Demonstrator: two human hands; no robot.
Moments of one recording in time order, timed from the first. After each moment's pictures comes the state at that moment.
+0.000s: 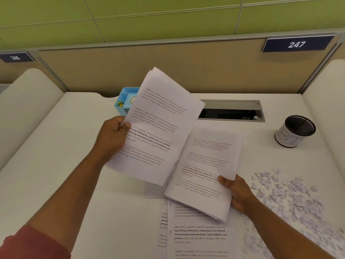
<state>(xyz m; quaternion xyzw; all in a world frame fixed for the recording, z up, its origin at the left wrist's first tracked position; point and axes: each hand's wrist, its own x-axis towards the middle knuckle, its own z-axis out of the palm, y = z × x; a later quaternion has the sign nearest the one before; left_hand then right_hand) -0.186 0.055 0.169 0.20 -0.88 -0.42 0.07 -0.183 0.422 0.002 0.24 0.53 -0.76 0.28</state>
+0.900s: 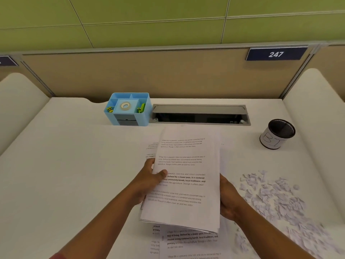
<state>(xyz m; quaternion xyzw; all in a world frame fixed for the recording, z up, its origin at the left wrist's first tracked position) -0.143 0.147 0.086 0.26 -0.70 -0.64 -0.21 -0.152 0.399 0.085 0.14 0.48 -0.80 0.34</state>
